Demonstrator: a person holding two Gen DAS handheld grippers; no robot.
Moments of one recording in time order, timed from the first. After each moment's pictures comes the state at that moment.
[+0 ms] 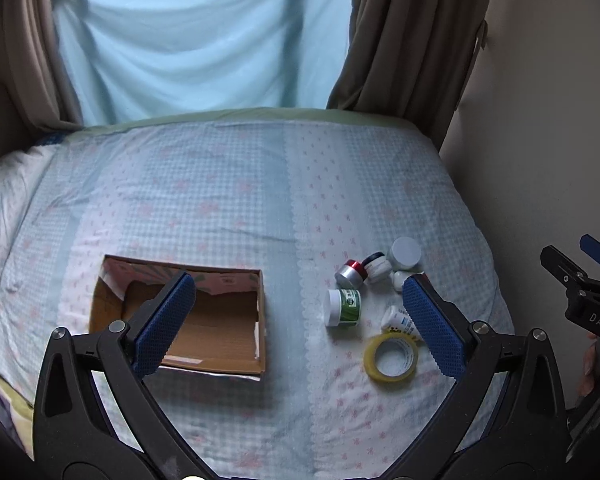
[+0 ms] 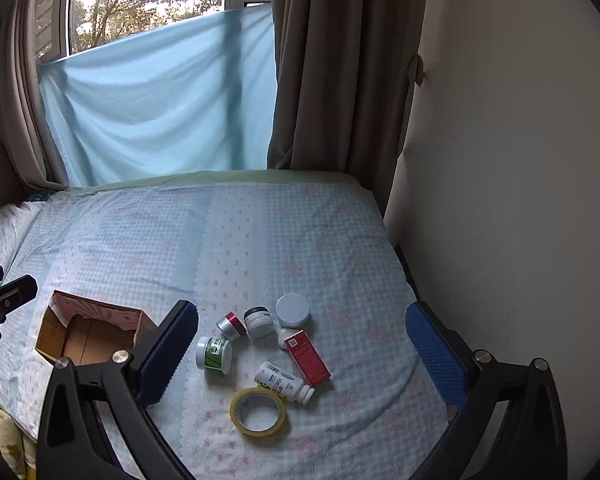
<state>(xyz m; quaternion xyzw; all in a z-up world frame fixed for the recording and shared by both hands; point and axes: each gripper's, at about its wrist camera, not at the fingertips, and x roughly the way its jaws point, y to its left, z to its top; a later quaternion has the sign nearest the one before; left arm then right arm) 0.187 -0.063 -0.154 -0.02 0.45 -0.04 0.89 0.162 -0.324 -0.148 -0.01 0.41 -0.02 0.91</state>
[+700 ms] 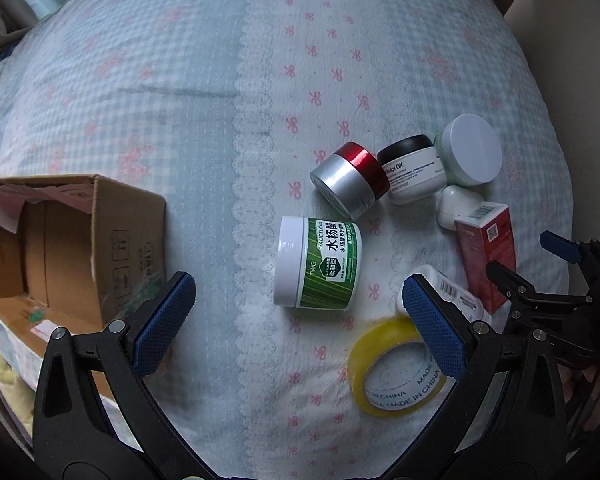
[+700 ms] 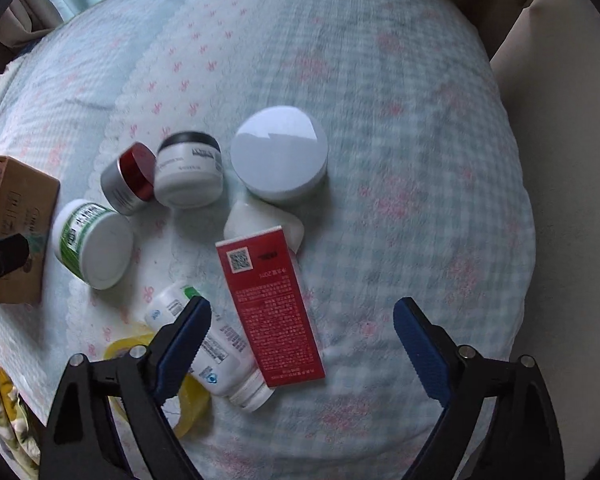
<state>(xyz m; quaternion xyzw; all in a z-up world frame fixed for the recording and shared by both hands) 0.306 -0.162 -0.418 -0.01 0.67 -0.01 0.74 0.291 -0.356 -0.430 -0.07 0.67 0.08 0.74</state>
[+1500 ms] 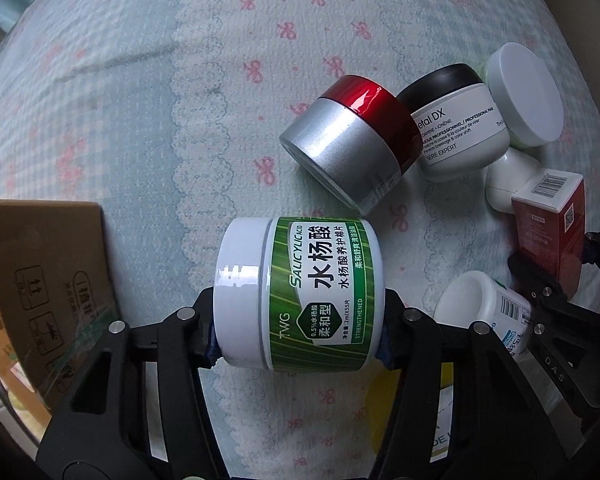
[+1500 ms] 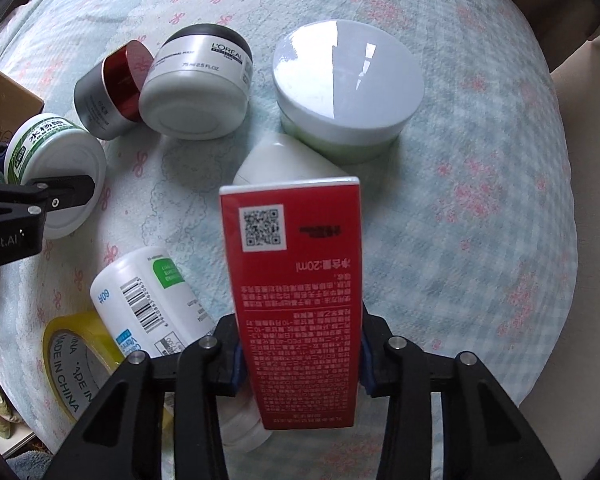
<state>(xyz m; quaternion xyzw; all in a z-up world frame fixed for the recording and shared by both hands) 0.321 -0.177 -0.503 0.03 0.70 -0.02 0.71 0.276 -0.332 -0.477 -0.15 0.67 0.12 0.72</state>
